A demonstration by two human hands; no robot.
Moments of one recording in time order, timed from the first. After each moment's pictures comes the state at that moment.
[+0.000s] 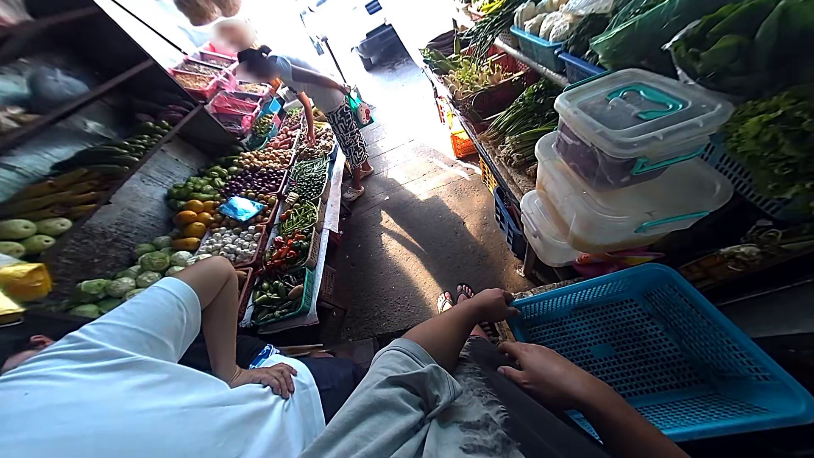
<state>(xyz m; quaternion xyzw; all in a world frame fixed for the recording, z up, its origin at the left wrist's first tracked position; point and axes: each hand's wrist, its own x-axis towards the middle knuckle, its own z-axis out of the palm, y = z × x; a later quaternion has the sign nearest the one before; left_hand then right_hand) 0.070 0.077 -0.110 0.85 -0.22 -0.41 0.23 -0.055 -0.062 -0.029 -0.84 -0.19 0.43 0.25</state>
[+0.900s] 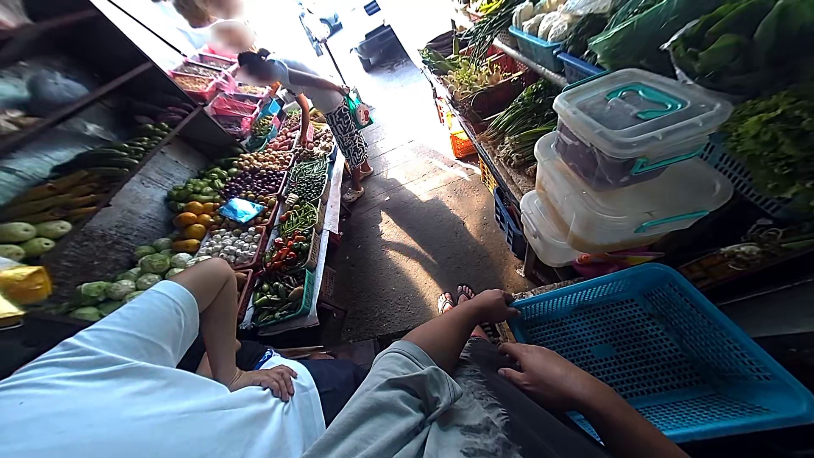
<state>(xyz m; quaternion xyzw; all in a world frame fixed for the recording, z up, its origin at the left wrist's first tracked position) 0.071 0.077 -0.112 0.85 -0.22 -0.41 0.23 -0.055 -0.062 -0.029 -0.85 -0.19 0.44 0.25</state>
